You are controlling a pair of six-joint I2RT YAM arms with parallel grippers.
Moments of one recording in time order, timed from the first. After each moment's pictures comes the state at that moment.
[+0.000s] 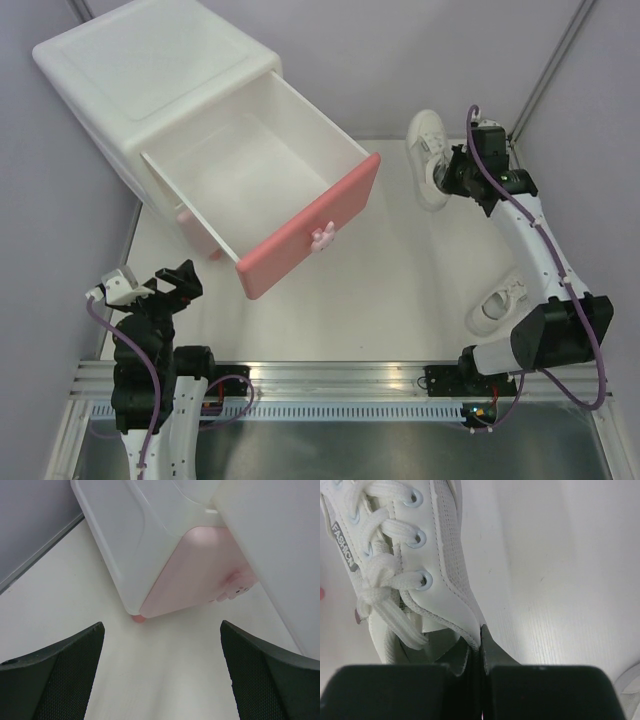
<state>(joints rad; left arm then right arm) 0.02 0.01 0.63 -0.68 -0.23 -0.41 0.12 1.44 1.38 -0.65 0.08 0.35</state>
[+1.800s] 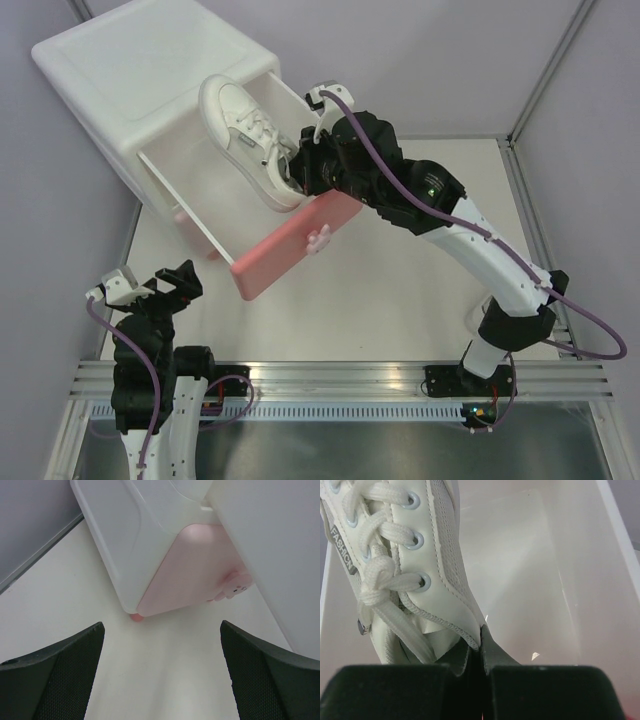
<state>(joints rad) 0.01 0.01 0.63 -0.68 -0.23 -0.41 0.99 1.69 2.23 -0.80 0.24 0.36</state>
